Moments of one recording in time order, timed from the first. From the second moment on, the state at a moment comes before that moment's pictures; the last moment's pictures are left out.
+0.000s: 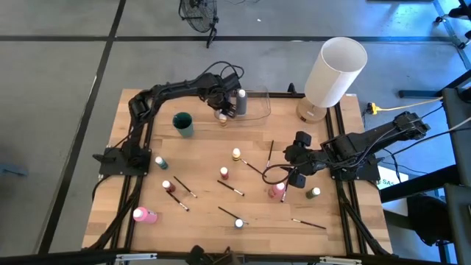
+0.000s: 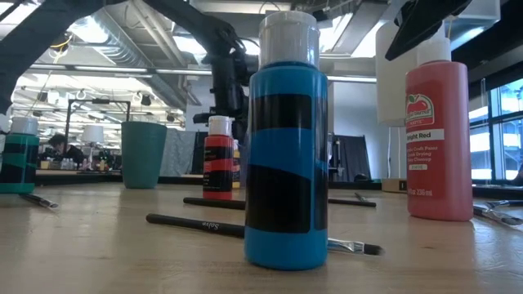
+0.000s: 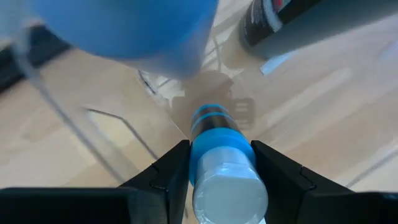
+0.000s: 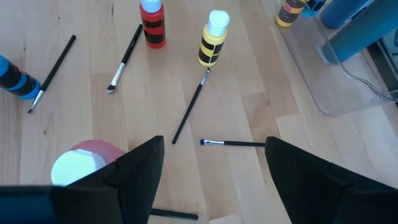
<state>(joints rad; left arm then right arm) 0.55 2.05 1.71 -1.00 -0.05 -0.48 0.40 1.20 1.07 -0.89 0.42 0.43</state>
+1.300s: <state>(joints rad) 0.55 2.09 1.76 -1.03 -0.02 -0.43 0.40 1.20 1.07 -0.90 0.42 0.42</state>
